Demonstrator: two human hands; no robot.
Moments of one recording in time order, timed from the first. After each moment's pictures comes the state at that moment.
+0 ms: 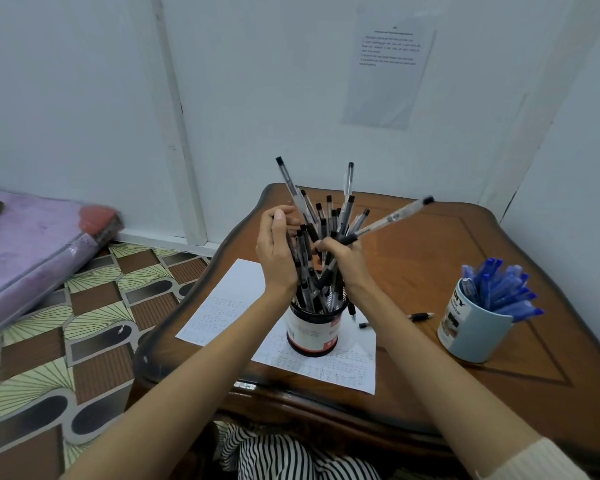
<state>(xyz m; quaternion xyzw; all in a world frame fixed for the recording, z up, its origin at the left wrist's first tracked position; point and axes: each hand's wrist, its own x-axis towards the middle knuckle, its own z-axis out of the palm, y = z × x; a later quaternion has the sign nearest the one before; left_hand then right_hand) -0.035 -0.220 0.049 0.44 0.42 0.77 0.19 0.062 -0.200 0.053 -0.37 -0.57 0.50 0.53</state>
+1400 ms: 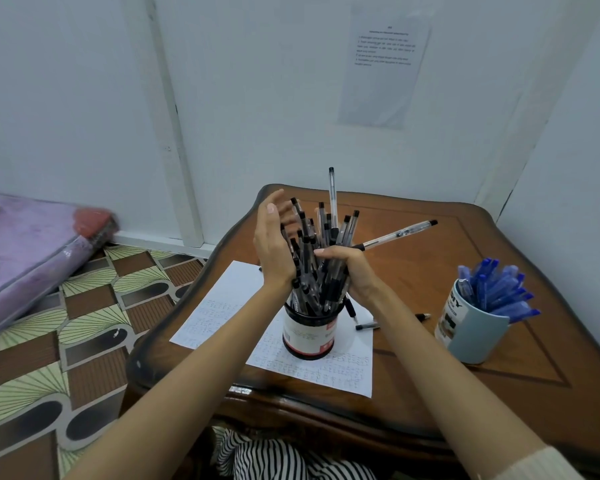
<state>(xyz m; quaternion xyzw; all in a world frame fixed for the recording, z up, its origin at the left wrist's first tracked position) -0.034 -0.207 0.054 0.43 0.40 0.77 0.24 0.083 -0.199 0.052 -0.34 -0.60 0.62 0.36</state>
